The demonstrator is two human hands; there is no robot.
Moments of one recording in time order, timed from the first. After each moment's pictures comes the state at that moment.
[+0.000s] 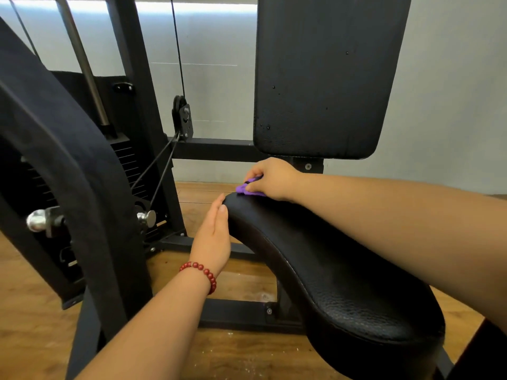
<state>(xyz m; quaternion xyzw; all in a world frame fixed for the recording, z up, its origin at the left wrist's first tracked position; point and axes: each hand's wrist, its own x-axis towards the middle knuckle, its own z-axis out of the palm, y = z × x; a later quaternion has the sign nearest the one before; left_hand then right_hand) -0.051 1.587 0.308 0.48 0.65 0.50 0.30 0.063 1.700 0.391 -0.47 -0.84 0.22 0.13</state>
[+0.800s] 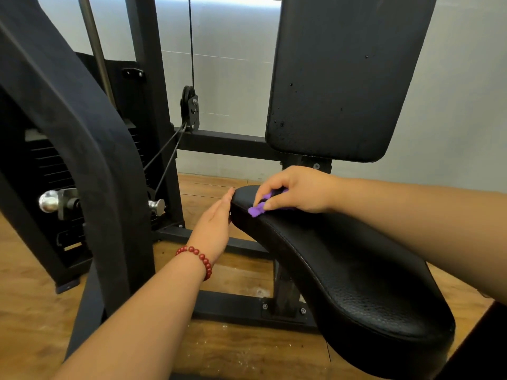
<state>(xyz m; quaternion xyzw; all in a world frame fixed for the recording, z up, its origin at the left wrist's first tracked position) -0.081 1.595 0.302 0.60 0.68 0.36 0.24 0.090 1.662 0.406 -0.36 -0.89 0.27 0.04</state>
